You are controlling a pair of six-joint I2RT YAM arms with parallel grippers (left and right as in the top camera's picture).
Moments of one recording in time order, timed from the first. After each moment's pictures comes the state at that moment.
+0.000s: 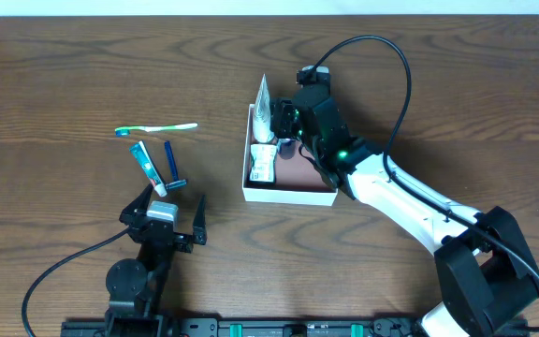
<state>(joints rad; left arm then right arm) -0.08 0.03 0.02 -0.10 0.13 0.07 0.61 1.74 1.13 0.04 0.13 0.62</state>
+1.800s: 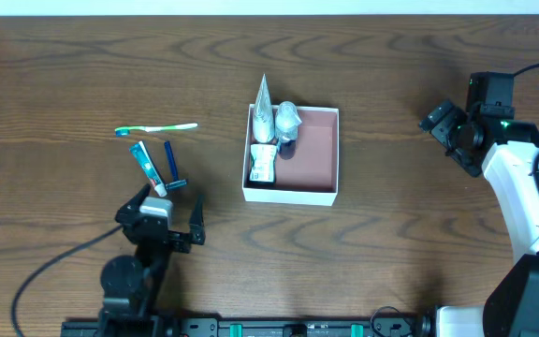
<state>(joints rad) -0.08 0.13 0.18 -0.24 0.10 0.00 -0.10 1.56 1.15 -0.70 0.07 0.69</state>
